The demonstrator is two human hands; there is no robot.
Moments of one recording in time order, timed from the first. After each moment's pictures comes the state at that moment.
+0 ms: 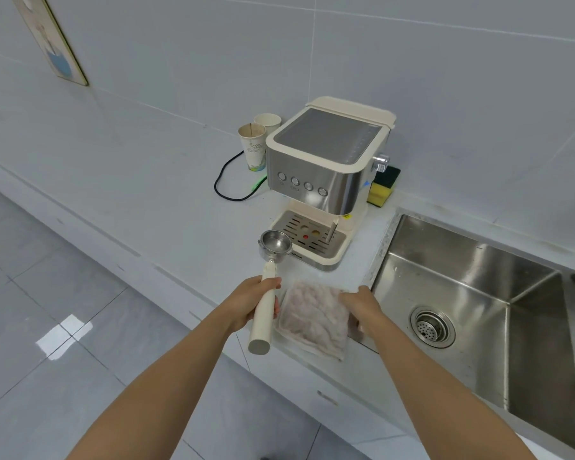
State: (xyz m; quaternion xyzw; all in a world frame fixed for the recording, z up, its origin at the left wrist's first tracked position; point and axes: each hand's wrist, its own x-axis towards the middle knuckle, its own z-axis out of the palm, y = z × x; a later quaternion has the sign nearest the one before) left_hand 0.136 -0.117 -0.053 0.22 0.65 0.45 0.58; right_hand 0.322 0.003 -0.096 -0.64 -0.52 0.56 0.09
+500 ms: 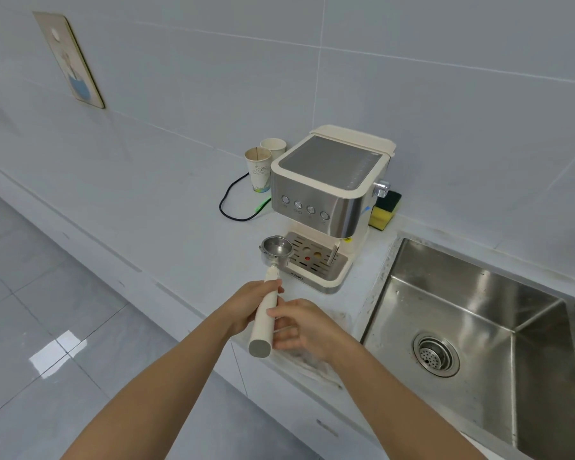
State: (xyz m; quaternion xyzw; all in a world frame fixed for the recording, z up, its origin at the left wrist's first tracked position) left_hand 0.125 -0.100 -0.038 0.25 0.62 0.47 0.58; right_hand 0.261 -0.063 -0.021 -0.40 -0.49 0.77 0.06
